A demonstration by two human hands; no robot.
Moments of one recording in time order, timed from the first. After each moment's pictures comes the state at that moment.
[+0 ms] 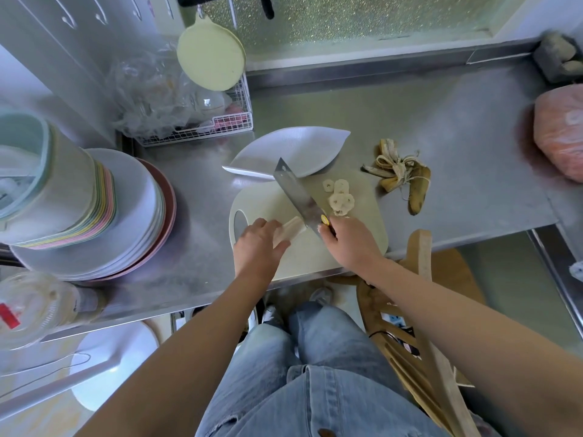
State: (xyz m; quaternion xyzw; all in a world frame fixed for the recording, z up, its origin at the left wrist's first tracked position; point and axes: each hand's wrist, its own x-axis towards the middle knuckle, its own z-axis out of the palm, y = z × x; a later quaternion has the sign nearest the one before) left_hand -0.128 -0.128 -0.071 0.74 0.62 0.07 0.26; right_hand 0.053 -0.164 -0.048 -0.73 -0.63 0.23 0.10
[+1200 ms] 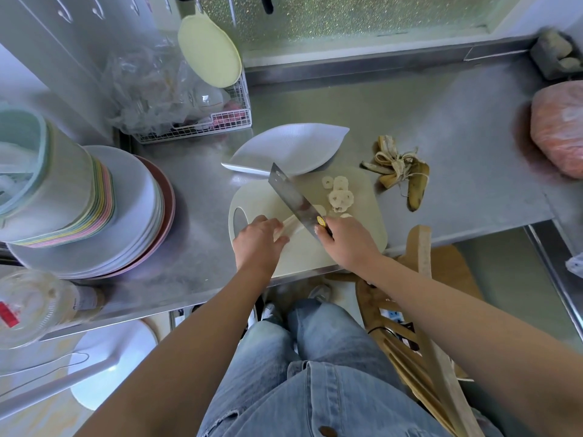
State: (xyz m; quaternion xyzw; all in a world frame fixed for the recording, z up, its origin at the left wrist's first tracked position) left_hand -0.125 -0.123 -0.066 0.73 0.63 0.03 0.26; right_hand 0.047 -0.168 -0.044 -0.72 -0.64 0.24 0.08
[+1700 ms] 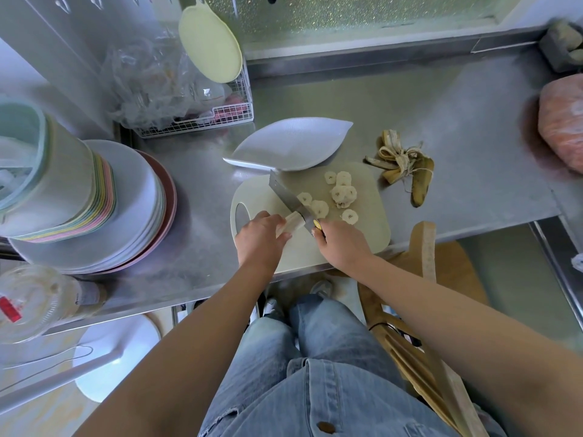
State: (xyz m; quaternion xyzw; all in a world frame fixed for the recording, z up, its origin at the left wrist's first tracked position) left_hand -0.123 -0.123 -0.066 0.74 0.63 0.03 0.25; right_hand 0.036 -0.168 -0.067 -0.73 -0.64 0.24 0.02
